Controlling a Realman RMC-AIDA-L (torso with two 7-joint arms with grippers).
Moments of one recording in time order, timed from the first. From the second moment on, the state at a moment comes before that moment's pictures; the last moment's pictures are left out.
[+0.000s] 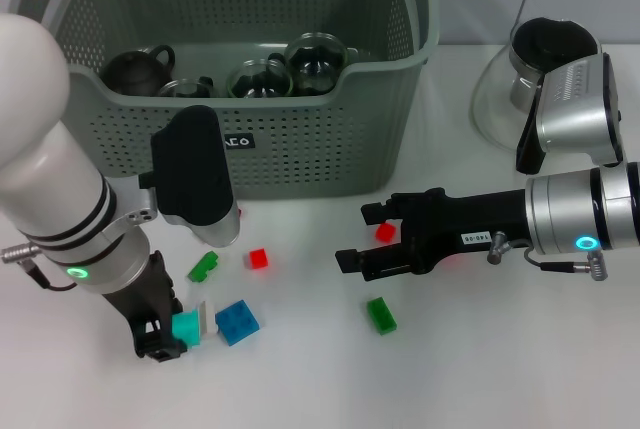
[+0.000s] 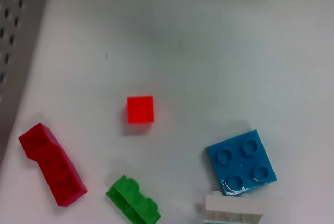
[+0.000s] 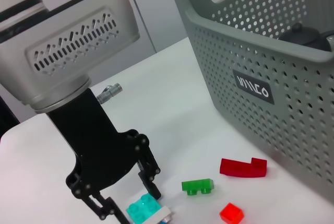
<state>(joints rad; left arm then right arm) -0.52 -2.18 1.49 1.28 2.84 1.58 -2.08 0.68 2.09 -1.14 -0.54 -1.87 -1.29 1.60</state>
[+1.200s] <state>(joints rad) -0.53 -2.18 1.50 1.27 2.83 1.58 -2.08 0.68 2.09 -1.14 -0.54 -1.87 -1.29 1.60</state>
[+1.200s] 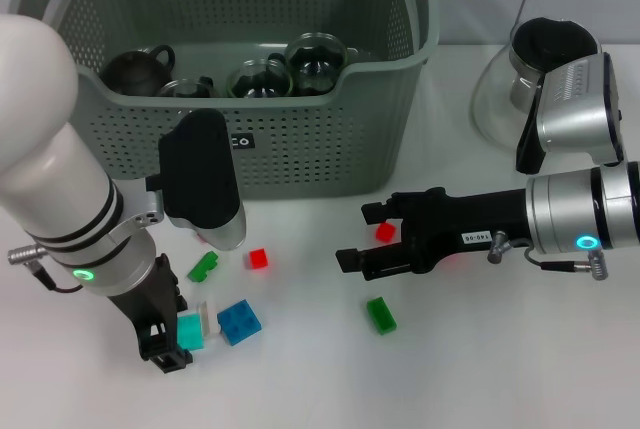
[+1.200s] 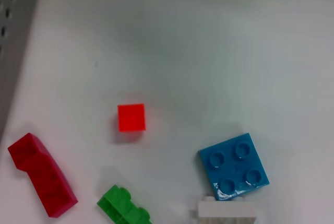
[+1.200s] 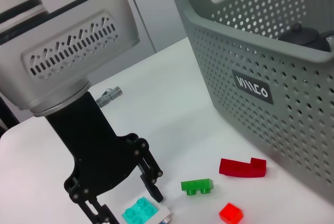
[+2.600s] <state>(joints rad) -0.73 -2.14 0.71 1.40 2.36 2.04 -2.13 0.68 2.09 -1.13 -0.54 -1.87 -1.29 1.60</state>
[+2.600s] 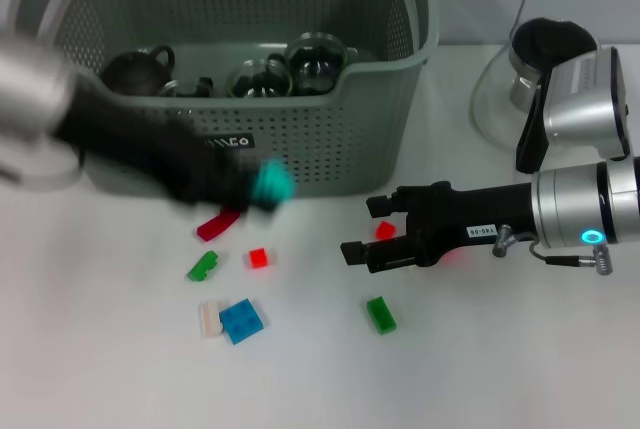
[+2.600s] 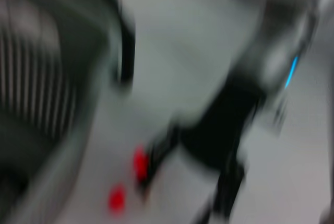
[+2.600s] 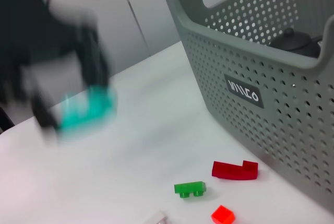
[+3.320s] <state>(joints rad) -0.89 -2.03 0.89 1.00 2.46 1.18 -2.18 0.70 2.09 -1.13 -0.55 -1.88 -1.29 1.60</state>
